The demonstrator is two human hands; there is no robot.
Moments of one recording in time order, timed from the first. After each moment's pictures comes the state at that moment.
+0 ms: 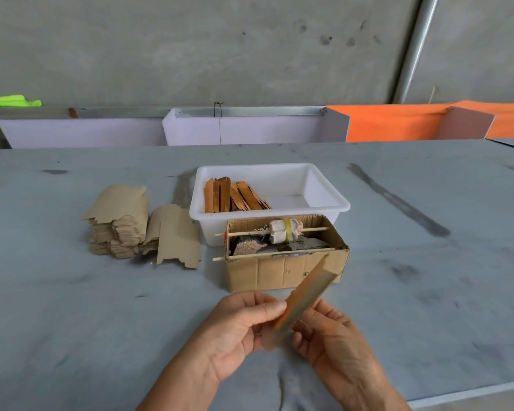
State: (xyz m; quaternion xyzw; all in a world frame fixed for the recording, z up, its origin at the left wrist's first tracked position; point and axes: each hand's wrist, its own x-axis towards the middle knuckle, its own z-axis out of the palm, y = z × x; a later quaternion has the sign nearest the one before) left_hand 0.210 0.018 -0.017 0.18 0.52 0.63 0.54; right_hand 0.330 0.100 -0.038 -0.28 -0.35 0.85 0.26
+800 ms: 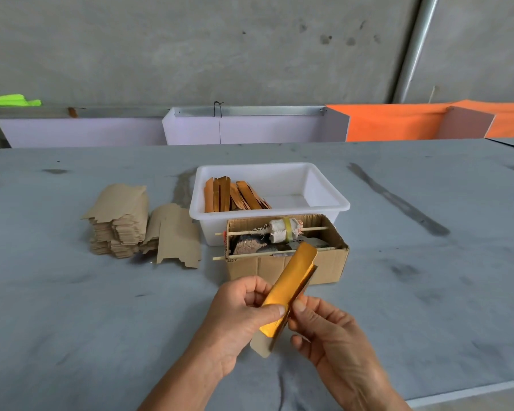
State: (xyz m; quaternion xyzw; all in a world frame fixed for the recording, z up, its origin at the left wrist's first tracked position) left_hand 0.212 0.020 -0.016 0.31 0.67 0.59 0.33; right_hand 0.333 0.095 -0.030 -0.29 -0.39 0.83 0.27
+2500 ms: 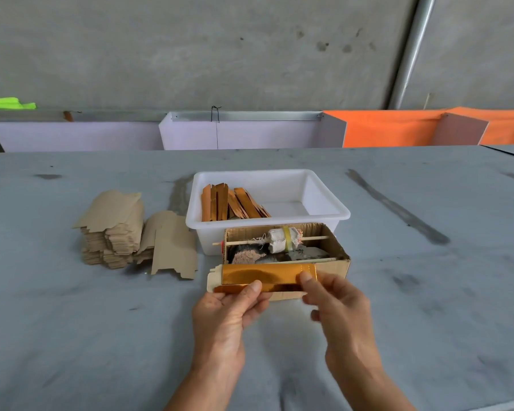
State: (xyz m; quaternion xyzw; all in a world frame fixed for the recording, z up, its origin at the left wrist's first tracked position) left_hand 0.203 0.041 -0.036 0.08 0.47 0.83 0.29; right_hand 0.308 0.116 -0.014 -0.41 -0.51 0.63 0.42
